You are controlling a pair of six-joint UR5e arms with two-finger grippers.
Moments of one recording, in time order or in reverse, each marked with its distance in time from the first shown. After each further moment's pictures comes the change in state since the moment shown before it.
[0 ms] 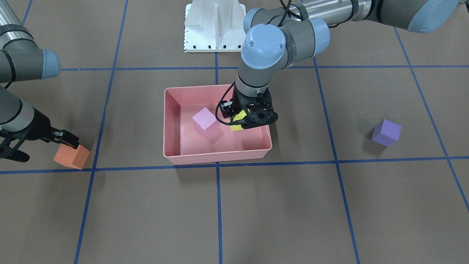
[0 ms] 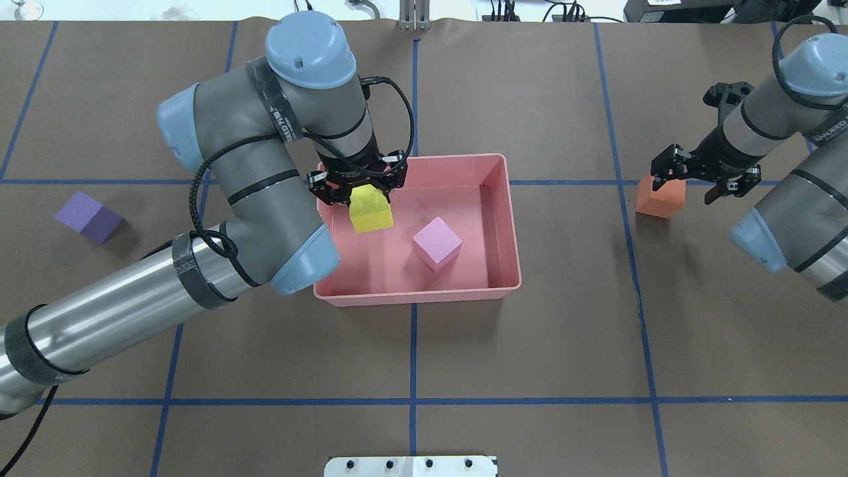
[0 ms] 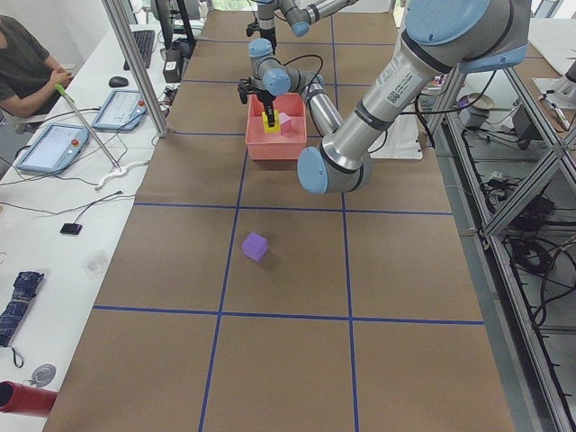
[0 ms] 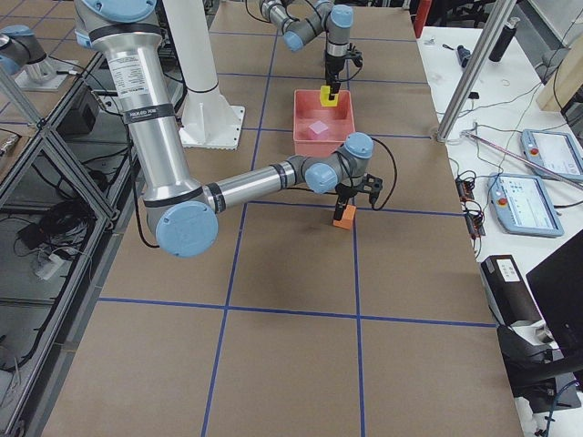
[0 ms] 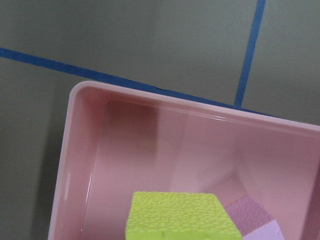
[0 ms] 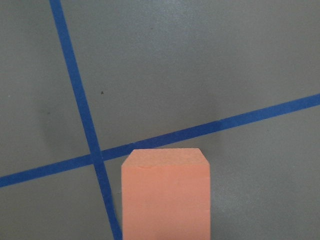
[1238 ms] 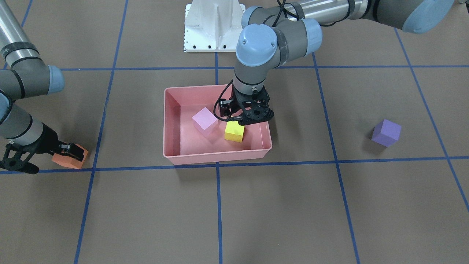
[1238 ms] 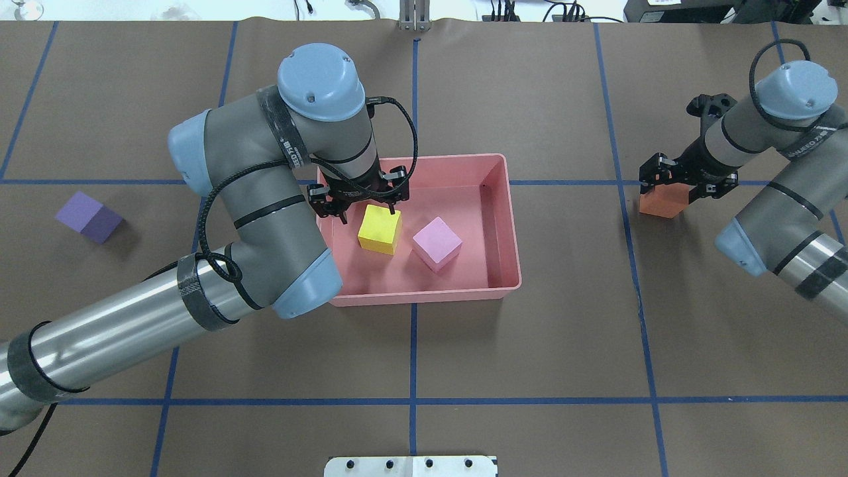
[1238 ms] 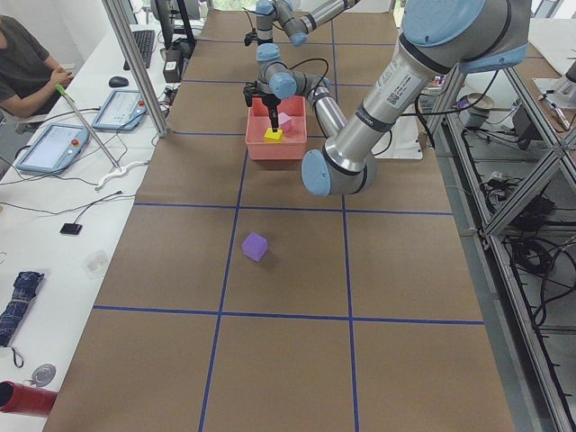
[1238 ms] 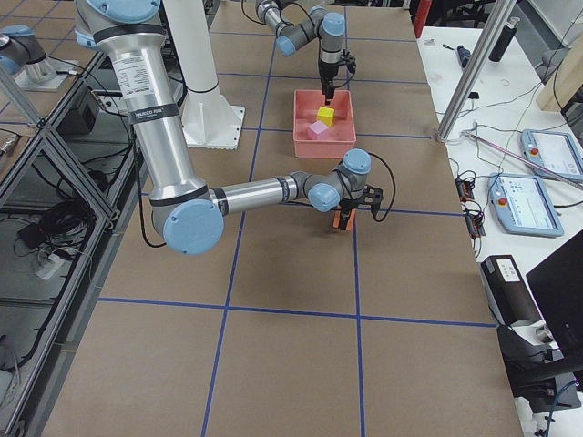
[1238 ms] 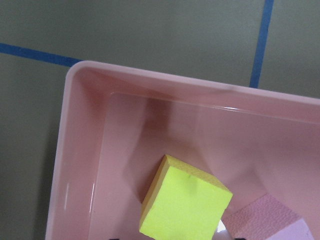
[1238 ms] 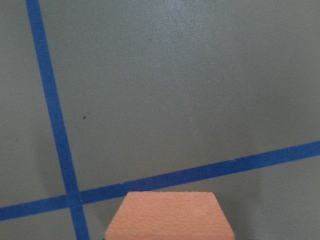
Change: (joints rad) left arm 0.029 0.020 -0.027 0.001 0.064 0.012; right arm -0.033 0.036 -0.174 0.231 -0.037 0.034
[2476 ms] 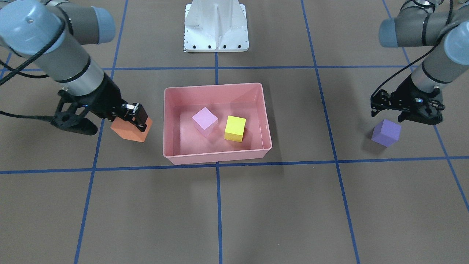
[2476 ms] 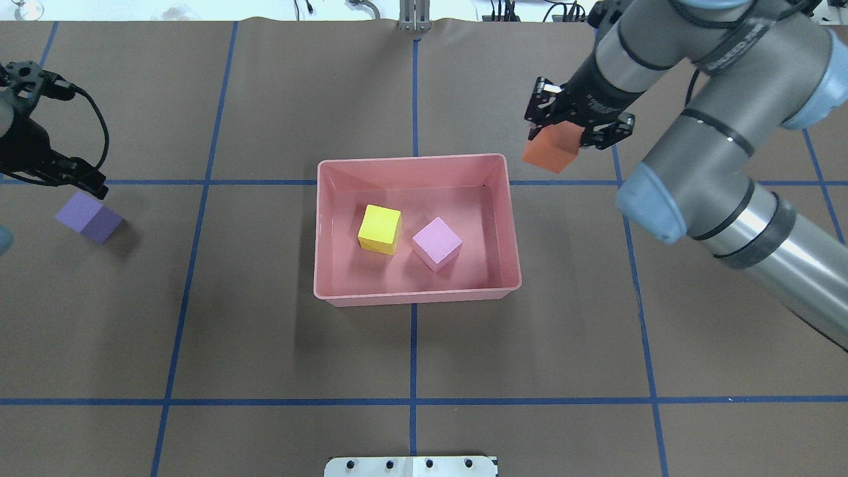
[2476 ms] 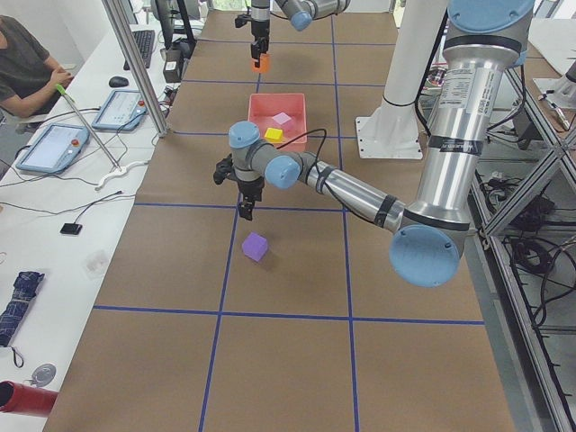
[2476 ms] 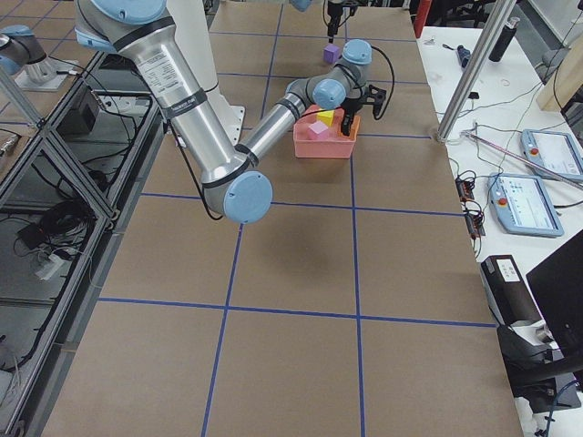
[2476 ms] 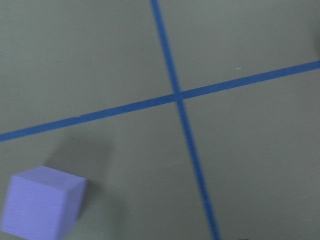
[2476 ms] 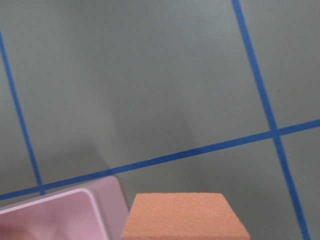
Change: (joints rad) left arm -0.452 0.671 -0.195 -0.201 -0.209 0.937; right arm -0.105 0.331 0.336 -0.443 -0.046 0.279
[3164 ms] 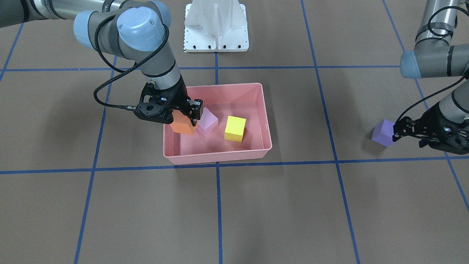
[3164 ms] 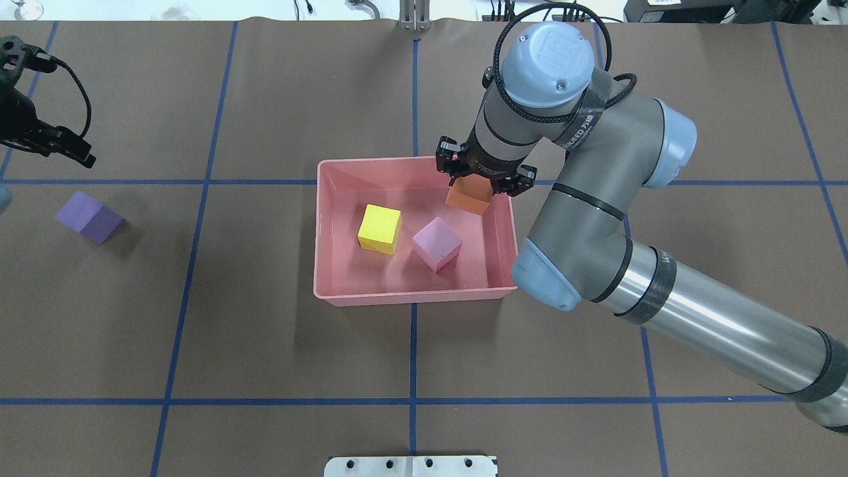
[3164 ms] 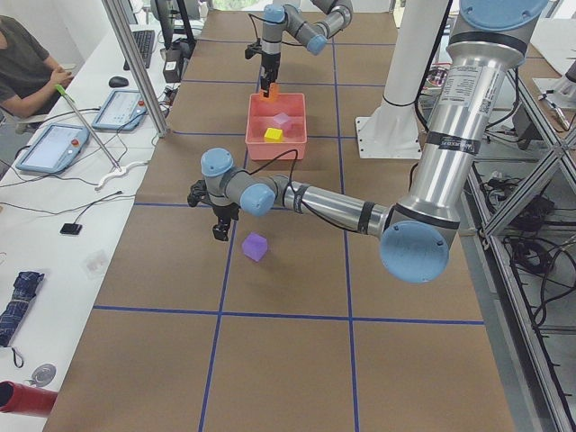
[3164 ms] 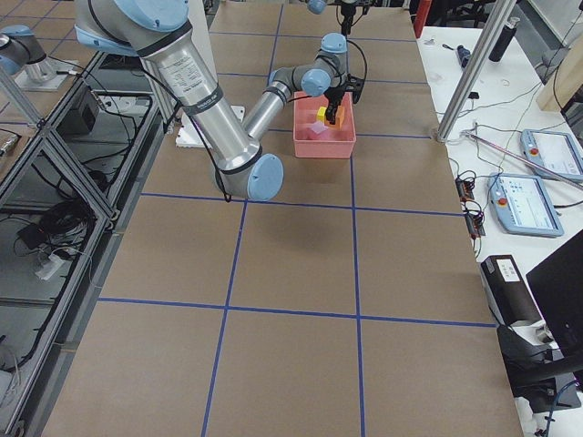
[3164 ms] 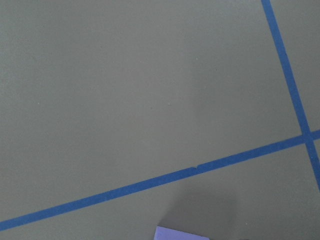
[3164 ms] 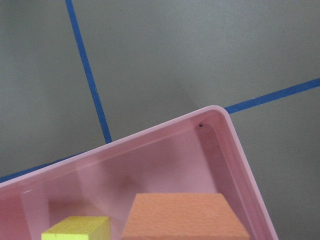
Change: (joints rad) left arm -0.065 -0.085 0.229 -0.139 -0.027 0.036; right arm -0.182 0.110 -0.101 0.001 -0.179 0.102
